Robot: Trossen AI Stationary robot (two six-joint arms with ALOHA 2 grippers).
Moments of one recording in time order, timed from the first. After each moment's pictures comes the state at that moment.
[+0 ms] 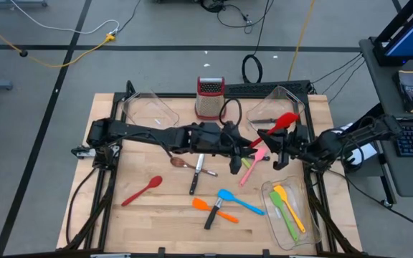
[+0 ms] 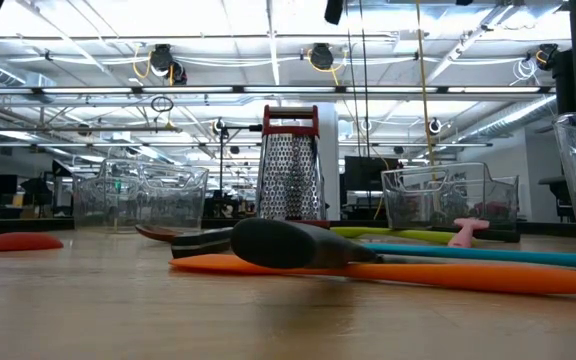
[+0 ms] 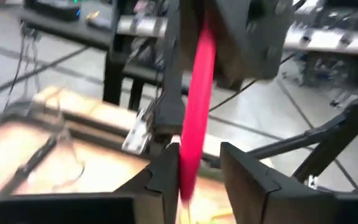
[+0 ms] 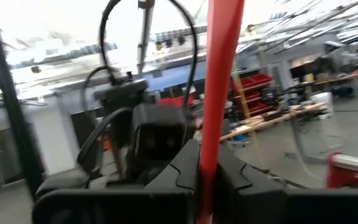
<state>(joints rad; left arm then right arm) -0.08 1.90 1.68 0.04 -0.08 -0.32 0.33 0.83 0.57 0.69 0.63 0.05</state>
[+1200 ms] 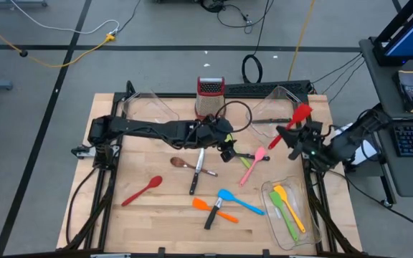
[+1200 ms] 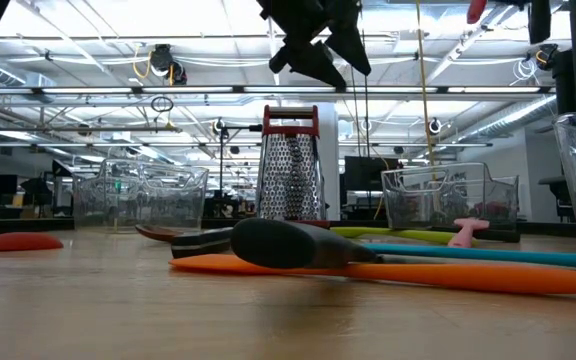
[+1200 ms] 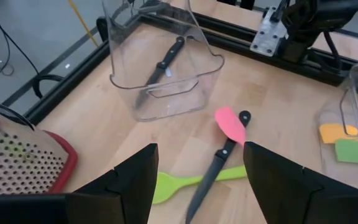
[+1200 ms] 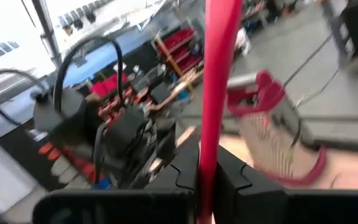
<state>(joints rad) -0.01 1.90 1.68 -0.44 -0.35 -0.31 0.60 0.55 0.57 0.03 1.17 0.57</state>
